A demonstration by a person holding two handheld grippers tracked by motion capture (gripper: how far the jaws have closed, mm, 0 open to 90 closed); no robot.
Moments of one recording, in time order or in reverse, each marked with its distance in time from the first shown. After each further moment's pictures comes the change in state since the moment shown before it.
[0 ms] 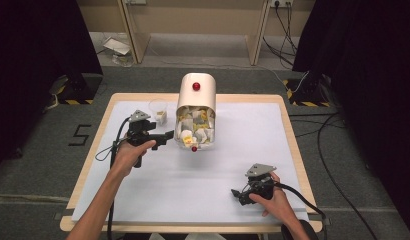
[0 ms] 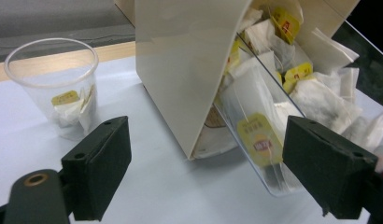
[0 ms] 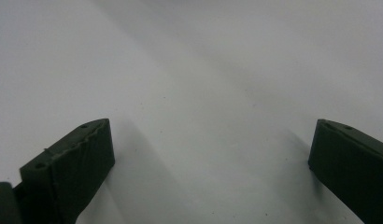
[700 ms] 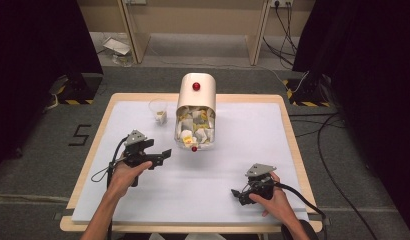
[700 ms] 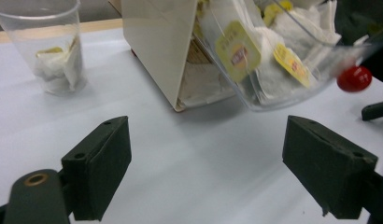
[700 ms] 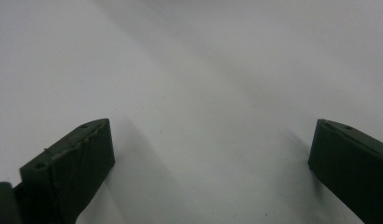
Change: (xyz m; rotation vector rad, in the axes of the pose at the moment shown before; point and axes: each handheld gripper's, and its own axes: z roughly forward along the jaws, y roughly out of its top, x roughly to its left) left arm -0.011 -0.053 -0.016 0.002 -0.017 0.024; right arm 0.000 0.000 0.000 0.000 0.000 -0.002
